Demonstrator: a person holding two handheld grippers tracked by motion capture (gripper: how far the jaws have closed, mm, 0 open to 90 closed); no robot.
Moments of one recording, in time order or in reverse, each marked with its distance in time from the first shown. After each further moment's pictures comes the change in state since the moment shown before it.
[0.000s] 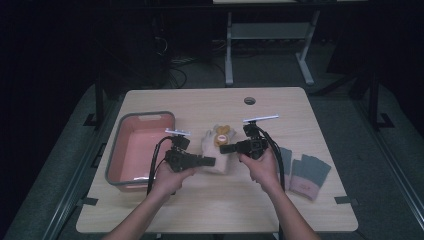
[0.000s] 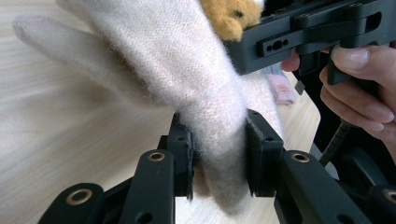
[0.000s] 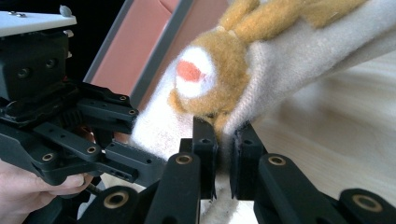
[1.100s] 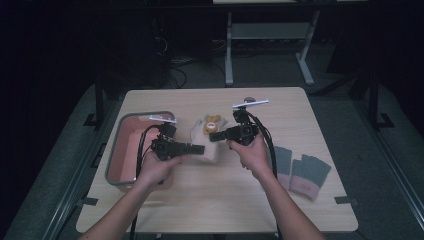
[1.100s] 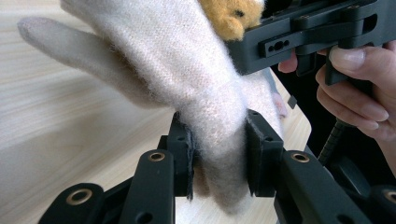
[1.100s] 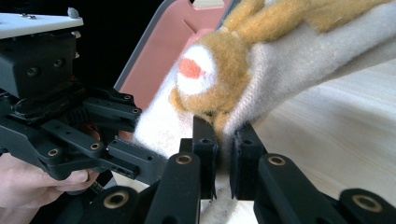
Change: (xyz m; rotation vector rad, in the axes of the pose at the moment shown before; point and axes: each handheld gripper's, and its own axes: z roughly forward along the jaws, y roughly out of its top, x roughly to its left) left arm 0.005 0.024 -0.040 -0.037 -0.001 -0.012; right arm 0.030 0.038 0.005 0.008 0.029 -0.037
